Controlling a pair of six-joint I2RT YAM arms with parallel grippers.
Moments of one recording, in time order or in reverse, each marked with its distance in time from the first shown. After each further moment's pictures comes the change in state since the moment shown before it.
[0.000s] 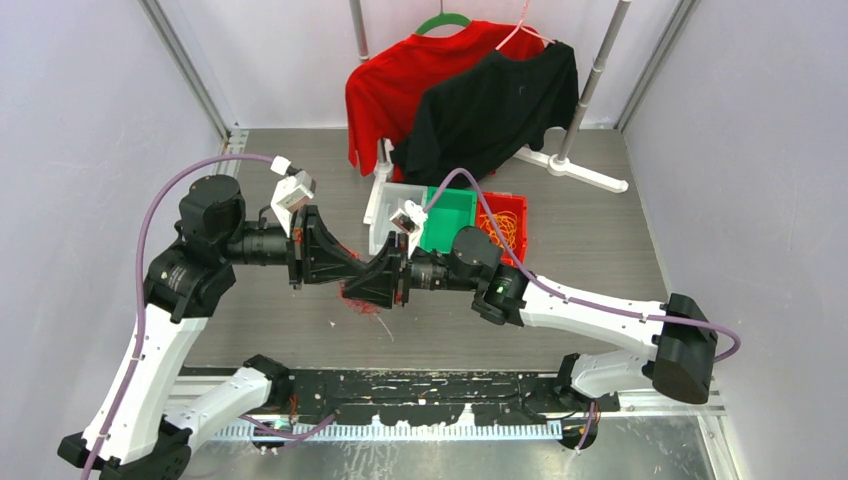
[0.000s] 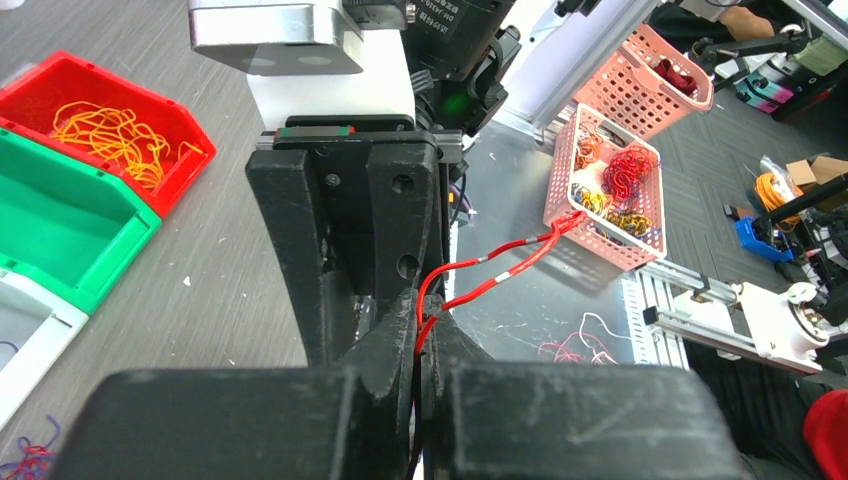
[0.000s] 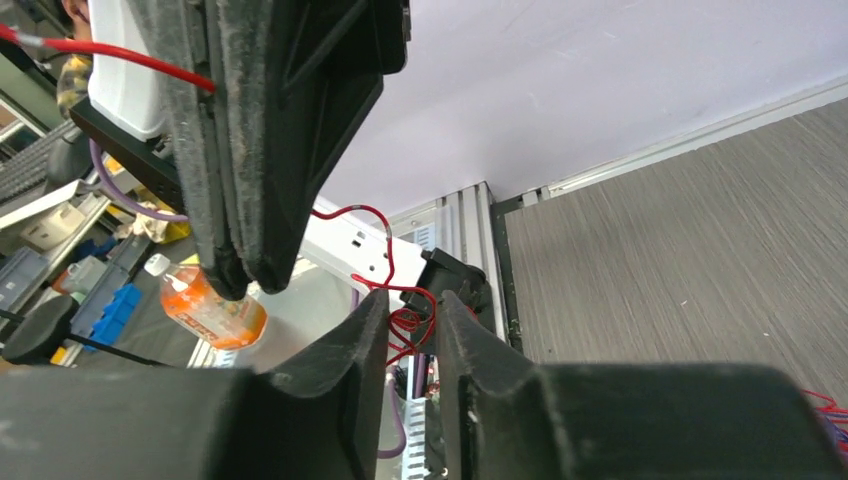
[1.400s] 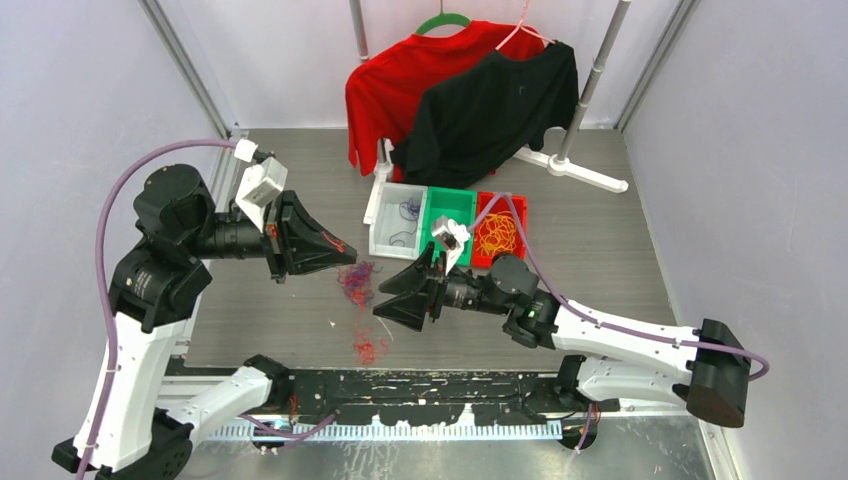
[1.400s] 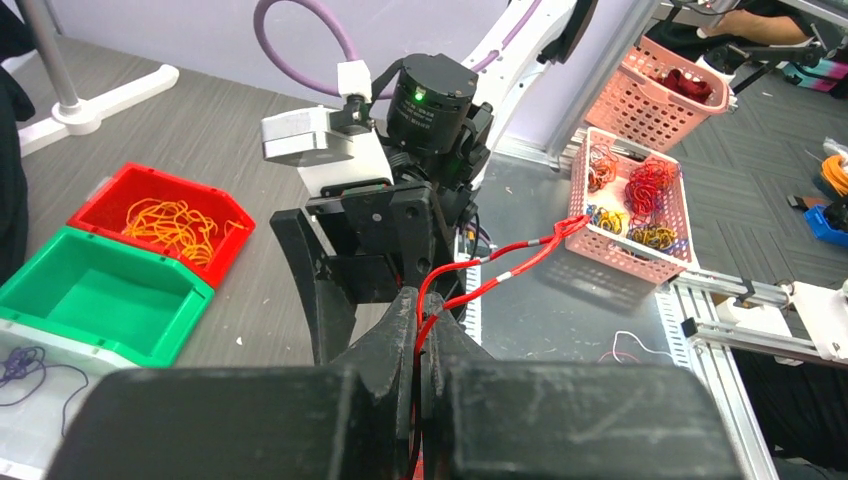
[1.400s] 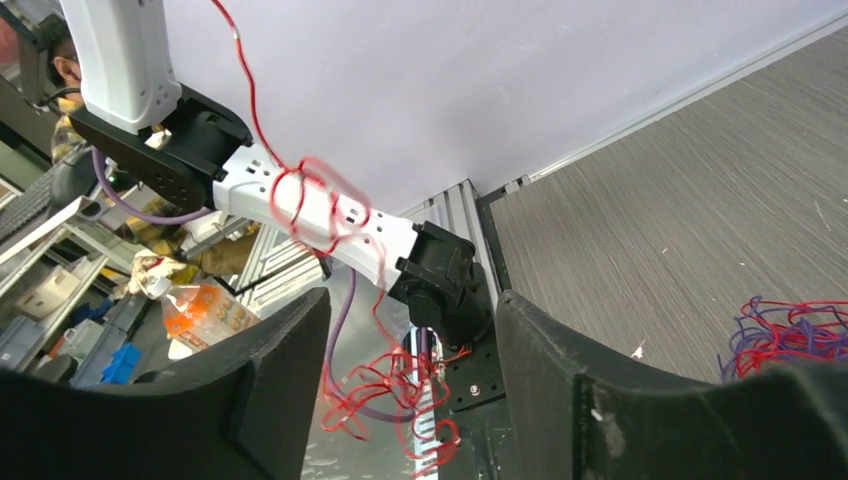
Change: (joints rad) left arm 0.000 0.035 0.209 -0.017 0.000 0.031; right arm 0.000 -0.217 -0.264 0.079 0.119 0.088
